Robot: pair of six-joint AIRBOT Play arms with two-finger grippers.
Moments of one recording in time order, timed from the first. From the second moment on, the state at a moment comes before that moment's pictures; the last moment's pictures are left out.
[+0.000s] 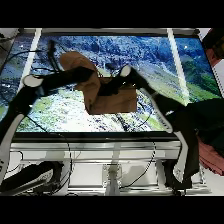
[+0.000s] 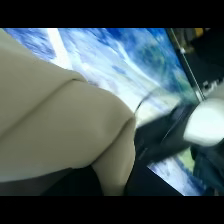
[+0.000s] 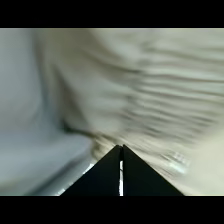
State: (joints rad) left arm -0.25 -1.22 1.03 0.33 -0.65 -0.87; right arm 0.42 -2.03 1.89 -0.88 1.22 1.58
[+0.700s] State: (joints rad) left arm -0.73 -1.56 1.21 0.34 -0.29 -0.96; right arm 0.06 -1.63 1.89 -1.20 1.38 1.58
